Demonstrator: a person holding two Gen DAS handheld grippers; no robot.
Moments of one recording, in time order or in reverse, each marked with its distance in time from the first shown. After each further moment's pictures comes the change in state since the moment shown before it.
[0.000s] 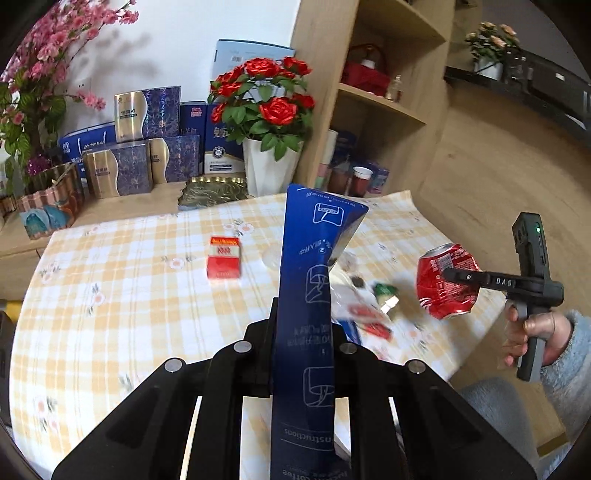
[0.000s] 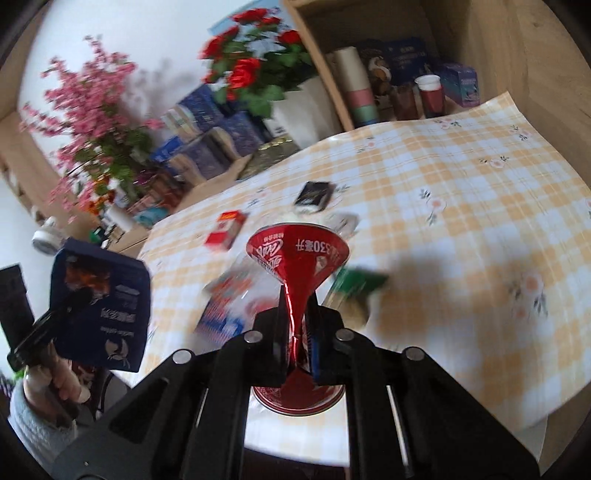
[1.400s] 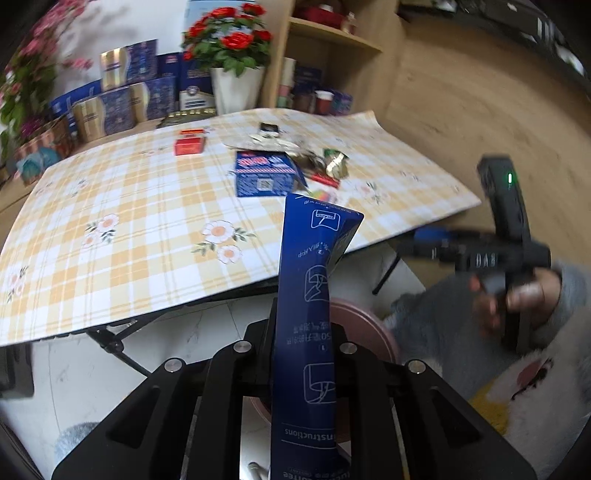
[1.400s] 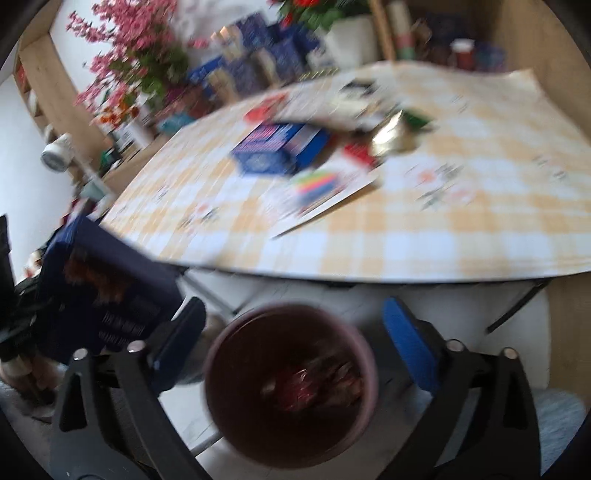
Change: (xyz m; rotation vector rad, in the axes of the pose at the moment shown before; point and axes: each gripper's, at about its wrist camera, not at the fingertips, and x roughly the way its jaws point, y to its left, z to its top) left arm -0.041 -0.070 -0.178 0.099 0.132 -0.044; right arm -0.003 0.035 -0.175 -0.172 0.090 -0.057
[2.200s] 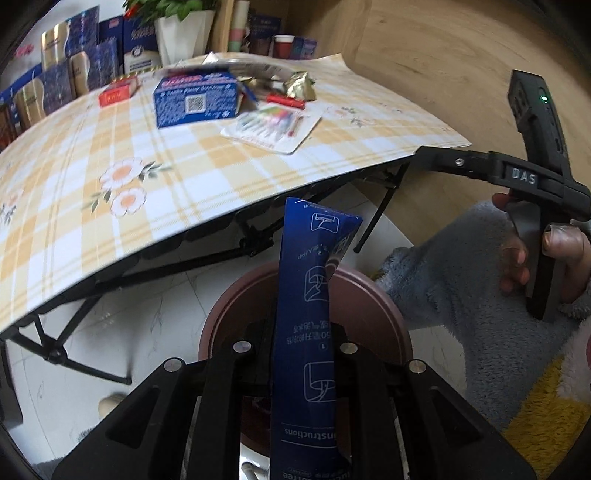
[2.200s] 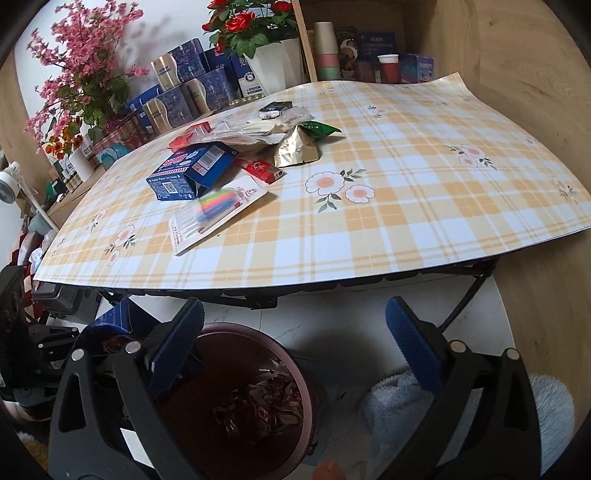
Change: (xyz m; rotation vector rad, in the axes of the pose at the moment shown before) left arm 0.112 -0.013 -0.023 0.069 0.154 -0.107; right arm 0.003 -0.036 -0.019 0.093 -0.084 -0.200
